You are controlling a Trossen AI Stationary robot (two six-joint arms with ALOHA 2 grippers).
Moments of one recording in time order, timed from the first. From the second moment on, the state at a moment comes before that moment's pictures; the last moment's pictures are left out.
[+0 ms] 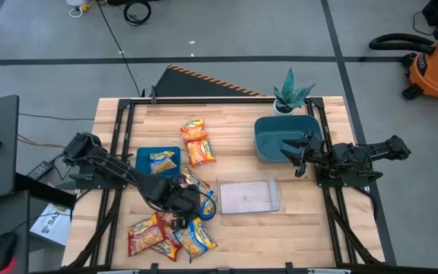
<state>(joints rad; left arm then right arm) -0.48 1.69 1.33 -0.94 -0.17 -0.54 0.22 0.01 0.01 0.08 0.57 0.05</state>
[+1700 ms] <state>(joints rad) -0.42 1.78 1.33 -0.91 -0.13 -0.62 0.22 0.01 0.01 0.08 0.57 0.05</state>
